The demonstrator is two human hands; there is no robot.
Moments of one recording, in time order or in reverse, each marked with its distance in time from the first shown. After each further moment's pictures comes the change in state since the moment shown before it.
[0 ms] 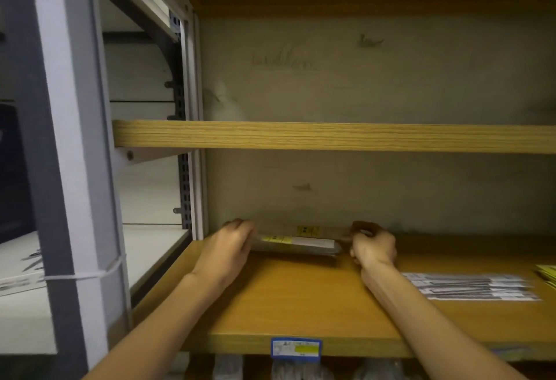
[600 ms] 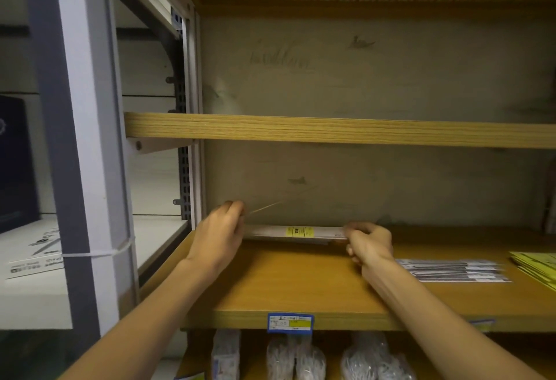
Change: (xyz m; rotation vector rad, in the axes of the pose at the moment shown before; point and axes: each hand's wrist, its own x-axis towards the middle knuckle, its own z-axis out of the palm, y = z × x) left_hand -0.008 0.009 -0.020 0.039 0.125 -0.046; right_hand -0.028 -0.001 -0.026 -0.023 -0.124 -0.020
